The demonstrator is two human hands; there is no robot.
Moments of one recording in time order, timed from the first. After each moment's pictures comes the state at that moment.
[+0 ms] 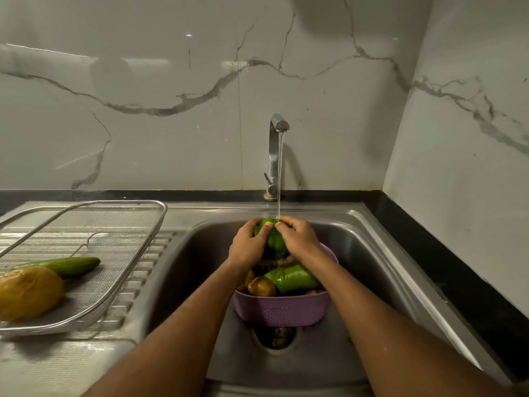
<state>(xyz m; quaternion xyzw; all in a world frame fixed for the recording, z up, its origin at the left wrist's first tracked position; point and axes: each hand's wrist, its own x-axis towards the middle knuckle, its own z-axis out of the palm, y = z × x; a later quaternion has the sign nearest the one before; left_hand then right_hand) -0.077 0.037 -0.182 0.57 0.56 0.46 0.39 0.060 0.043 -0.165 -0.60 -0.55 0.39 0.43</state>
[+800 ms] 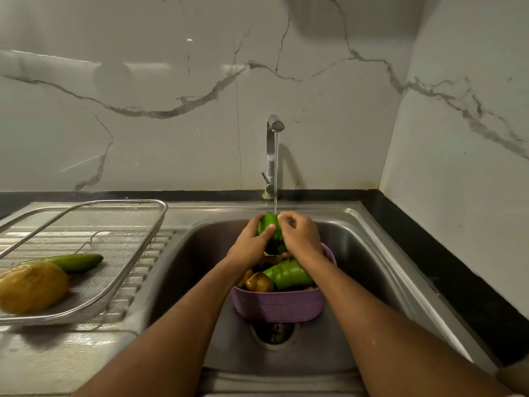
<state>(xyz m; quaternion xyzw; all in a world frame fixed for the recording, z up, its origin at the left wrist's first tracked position) -0.069 0.019 -0.168 0.57 0.50 0.45 0.47 0.062 0.041 -0.172 -0.61 -0.57 0.26 0.48</state>
